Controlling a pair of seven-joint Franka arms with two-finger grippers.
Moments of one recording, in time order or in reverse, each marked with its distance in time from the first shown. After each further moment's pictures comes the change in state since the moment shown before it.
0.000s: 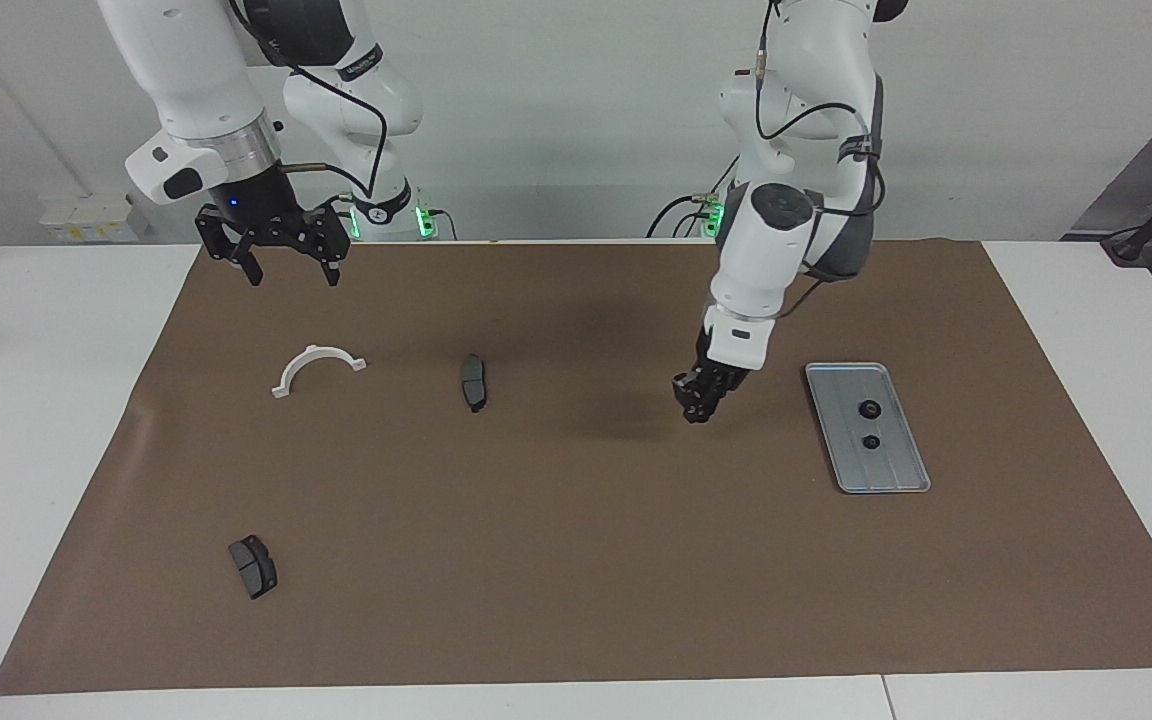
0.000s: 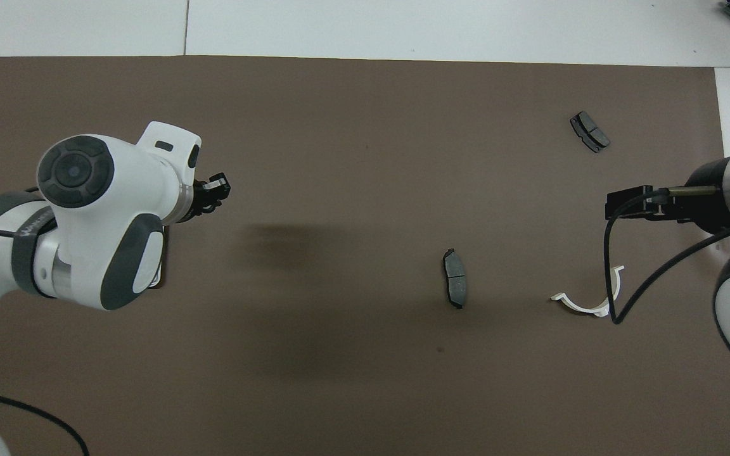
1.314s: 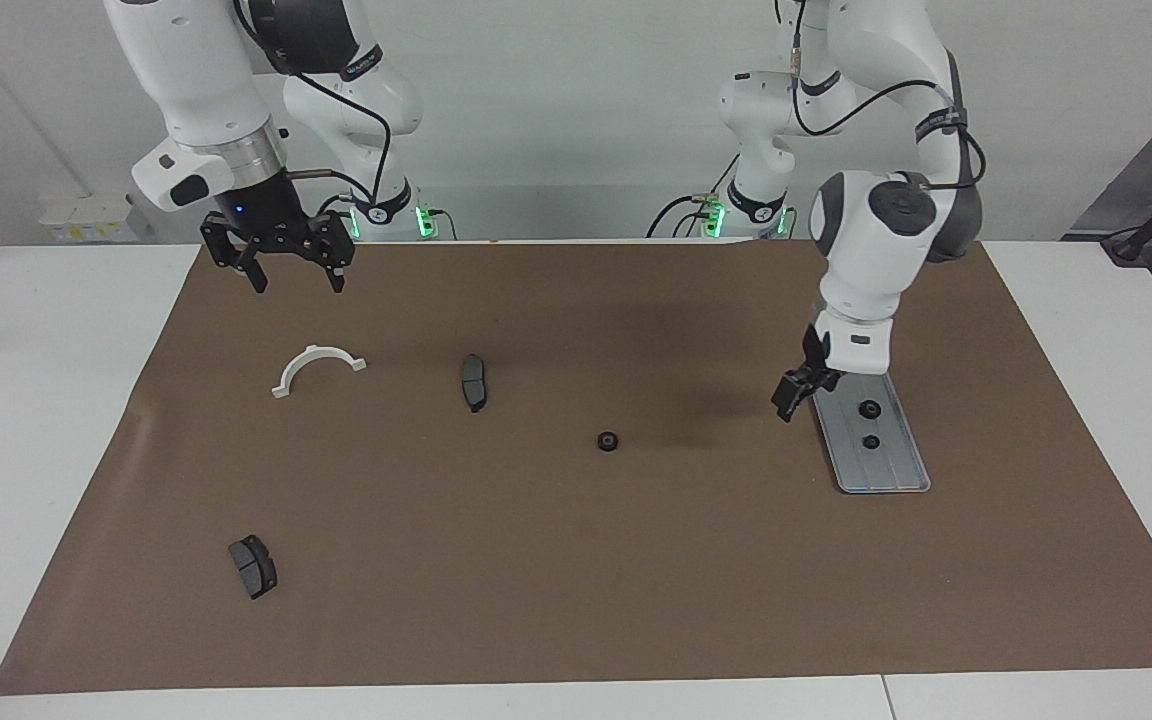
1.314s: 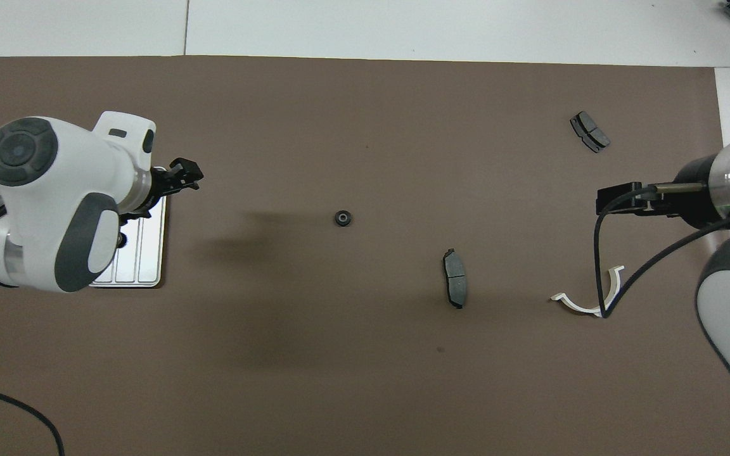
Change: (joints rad) left arm 0.281 -0.096 0.067 0.016 0.061 -0.288 0.368; right arm 0.027 0.025 0.003 -0.019 0.000 0.061 0.016
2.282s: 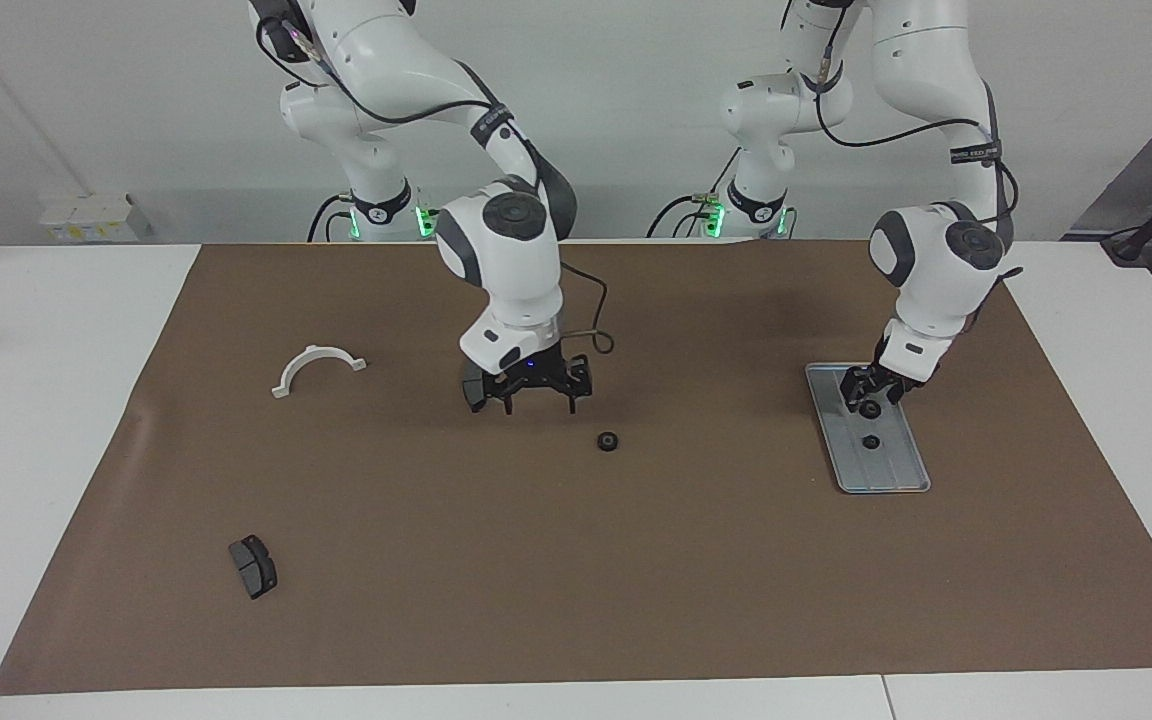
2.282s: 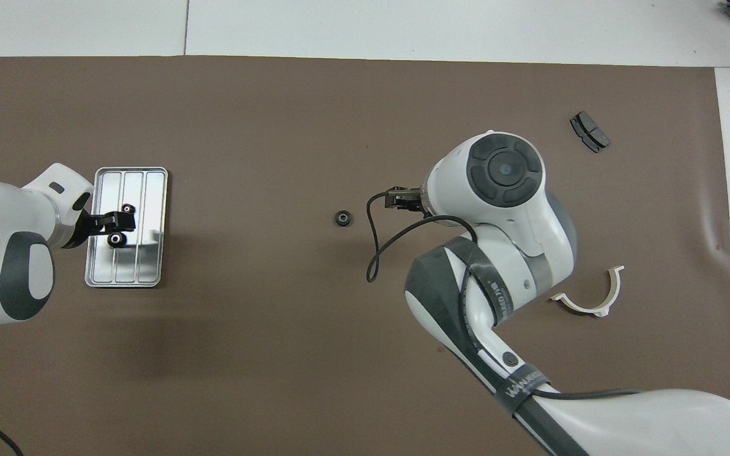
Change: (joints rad) left arm 0.216 -0.006 -0.014 -0.296 0.000 0.267 0.522; right arm 0.489 0.531 0.006 0.045 -0.243 0.506 0.589
